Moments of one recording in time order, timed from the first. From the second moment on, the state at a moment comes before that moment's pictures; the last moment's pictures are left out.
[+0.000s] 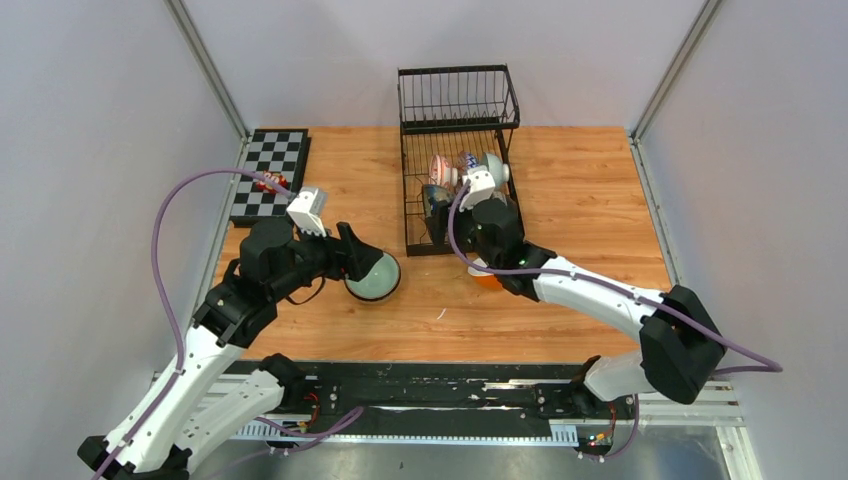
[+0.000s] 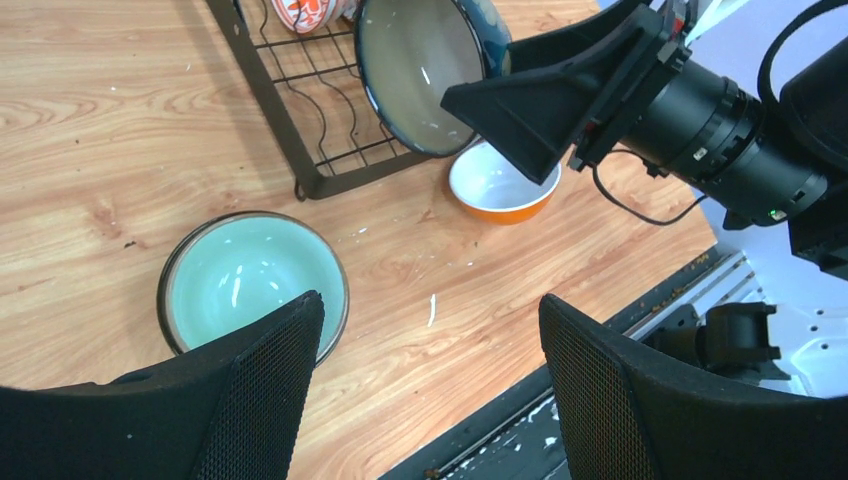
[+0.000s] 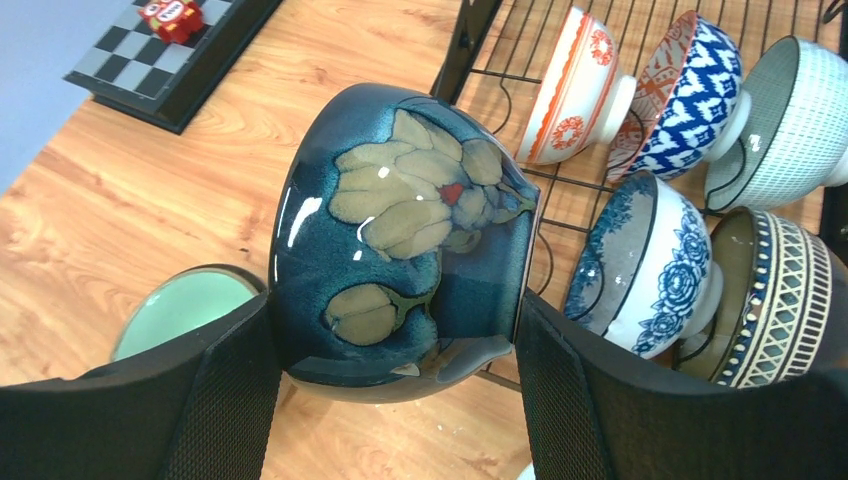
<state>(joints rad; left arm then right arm) -0.55 0.69 0.89 -0.50 0.11 -0.48 0.80 1.35 0.87 0.25 0.24 0.27</state>
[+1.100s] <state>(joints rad) -0.55 0.72 0.89 -0.53 0.11 -0.34 0.75 1.66 1.02 0.38 0.36 0.11</state>
